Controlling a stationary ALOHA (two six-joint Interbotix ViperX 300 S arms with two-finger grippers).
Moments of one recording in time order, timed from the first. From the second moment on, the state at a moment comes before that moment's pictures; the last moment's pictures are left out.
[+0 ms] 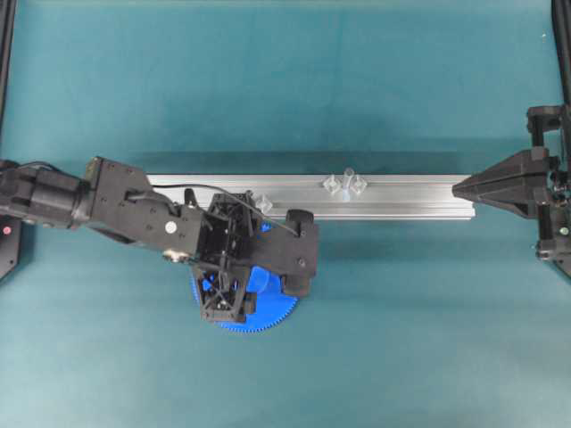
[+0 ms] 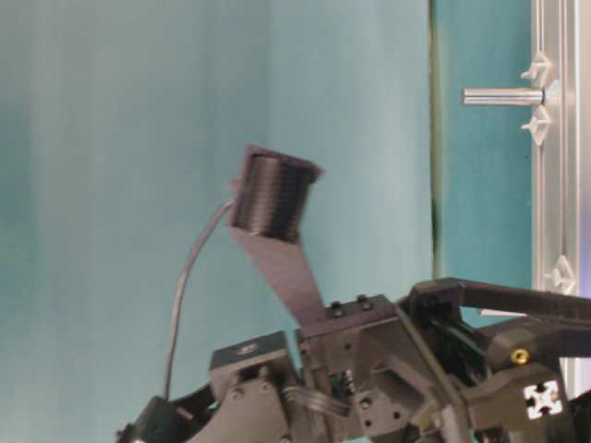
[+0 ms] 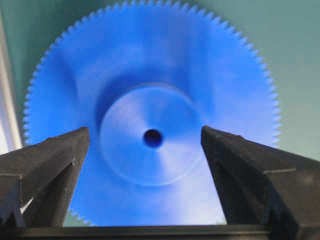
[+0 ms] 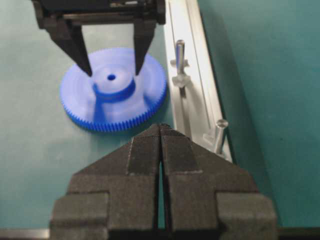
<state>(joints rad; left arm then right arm) -0.12 0.19 0.36 0.03 0.66 -0.07 -0.03 -0.96 1.19 0.05 0.08 0.04</state>
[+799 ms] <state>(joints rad) -0.12 0.20 0.34 0.03 0.69 -0.13 -0.03 -0.96 1.19 0.05 0.08 0.04</state>
